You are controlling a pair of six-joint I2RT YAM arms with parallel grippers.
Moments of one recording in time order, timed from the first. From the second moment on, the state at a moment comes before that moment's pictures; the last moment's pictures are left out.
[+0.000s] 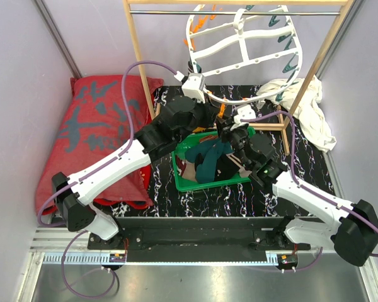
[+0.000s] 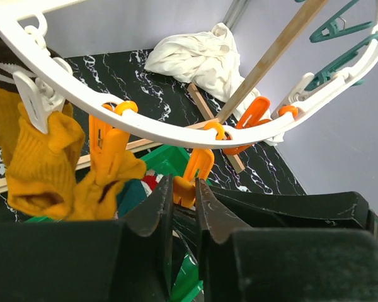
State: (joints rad) left arm -0.91 1.50 1.53 -0.19 -0.27 -0.44; right arm 0.75 1.14 0.77 0.55 0.30 -0.05
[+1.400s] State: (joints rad) left arm -0.86 1.52 1.60 -0.20 -0.12 -0.52; right arm 0.40 1.17 0.57 1.06 -0.34 0.43
